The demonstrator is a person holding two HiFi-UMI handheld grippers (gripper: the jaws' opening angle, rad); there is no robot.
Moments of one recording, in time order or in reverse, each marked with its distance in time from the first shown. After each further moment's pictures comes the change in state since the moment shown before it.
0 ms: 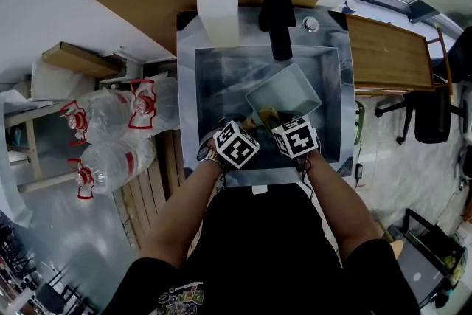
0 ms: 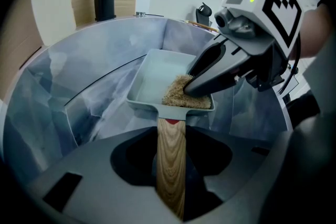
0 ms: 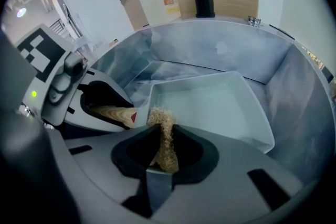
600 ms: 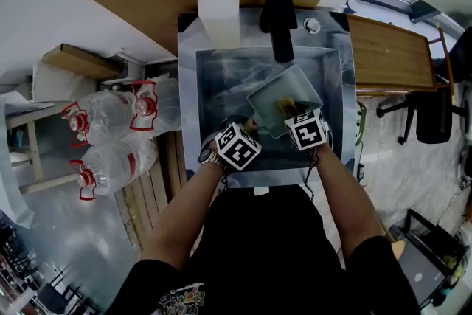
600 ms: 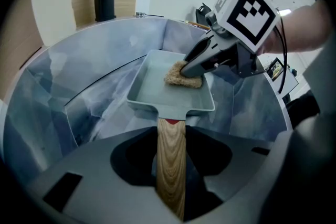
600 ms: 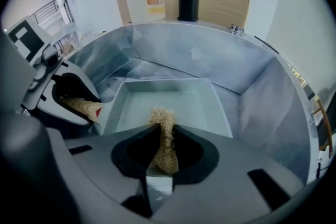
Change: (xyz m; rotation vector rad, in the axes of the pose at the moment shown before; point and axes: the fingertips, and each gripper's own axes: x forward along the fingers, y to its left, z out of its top) left arm 0.000 0.000 0.000 0.001 -0.004 -0.001; right arm -0.004 -0.062 0.003 -0.055 -0.007 -0.178
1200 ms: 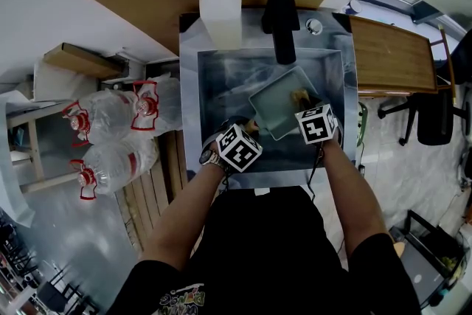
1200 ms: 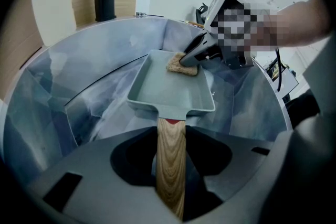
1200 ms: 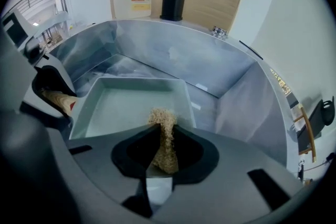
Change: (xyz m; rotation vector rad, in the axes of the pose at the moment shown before) left arm 0.000 0.000 -0.001 -0.002 0.001 0.001; right arm 0.000 -0.053 -0.002 -0.038 0.018 -0.162
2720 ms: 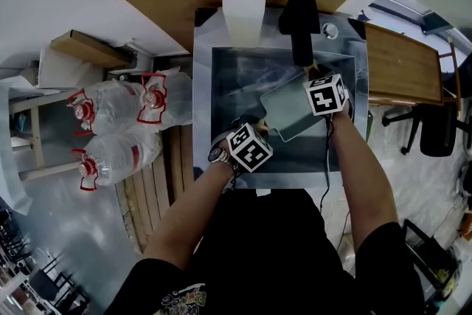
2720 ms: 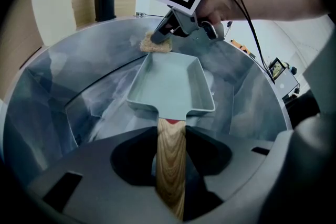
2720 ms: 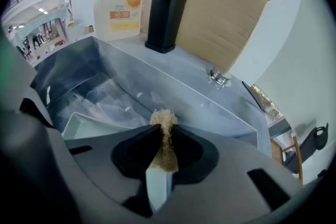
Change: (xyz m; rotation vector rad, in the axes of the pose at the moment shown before) left arm 0.001 -0.001 0.002 0.000 -0.004 -0.004; right arm 0.008 -0.038 0.102 -0.093 -0.094 -0.089
